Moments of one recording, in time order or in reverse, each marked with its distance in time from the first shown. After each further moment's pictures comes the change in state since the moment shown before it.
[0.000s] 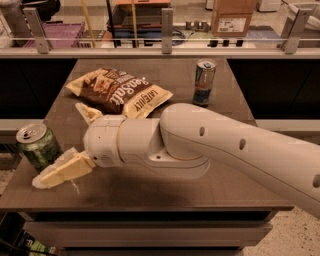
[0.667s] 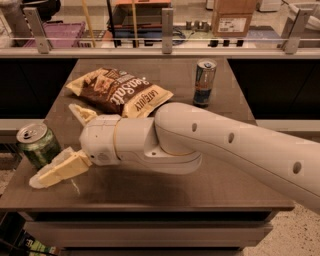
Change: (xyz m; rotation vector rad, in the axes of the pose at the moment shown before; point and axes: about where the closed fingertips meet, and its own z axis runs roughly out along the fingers) arm 0.002 0.000 0.015 -0.060 -0.040 0.008
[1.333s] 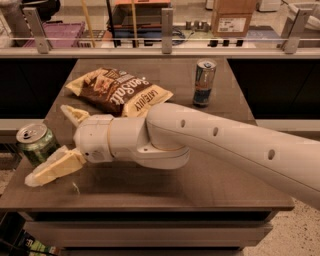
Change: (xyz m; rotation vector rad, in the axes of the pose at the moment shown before) arm 0.004 -0.004 0.021 -0.062 -0.052 0.013
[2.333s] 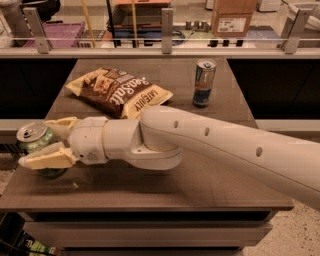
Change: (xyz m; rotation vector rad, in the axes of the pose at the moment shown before) arm 0.003 0.003 0.015 -0.032 -0.033 -0.004
